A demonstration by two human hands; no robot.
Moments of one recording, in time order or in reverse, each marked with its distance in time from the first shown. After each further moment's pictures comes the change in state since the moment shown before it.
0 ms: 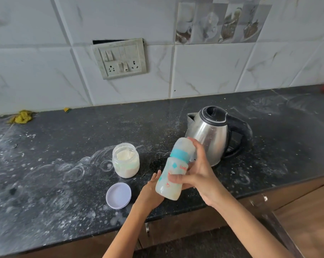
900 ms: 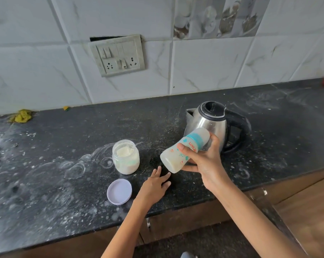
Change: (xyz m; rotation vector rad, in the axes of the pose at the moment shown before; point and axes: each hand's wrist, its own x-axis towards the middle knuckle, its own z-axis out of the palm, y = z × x) left_hand 0.007 0.003 -0.002 0.194 -0.085 0.046; right_hand 0.011 -0.011 -0.003 0.170 0.276 -0.004
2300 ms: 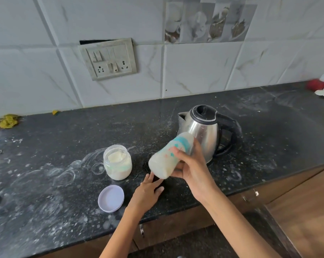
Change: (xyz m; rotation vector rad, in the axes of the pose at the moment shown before) left_hand -0.004 -0.002 0.005 -0.177 0.075 -0.048; right_hand -0.002 0.009 -0.001 0.162 -0.205 0.042
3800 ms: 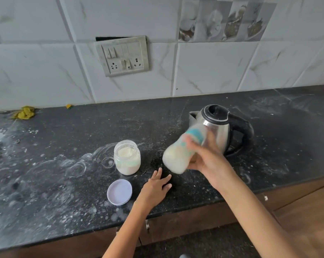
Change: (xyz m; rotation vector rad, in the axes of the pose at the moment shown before) left_hand -0.007 0.012 -0.010 0.104 -0.091 0.004; right_hand 0.006 -0.033 0.004 -0.063 -0.030 0.057
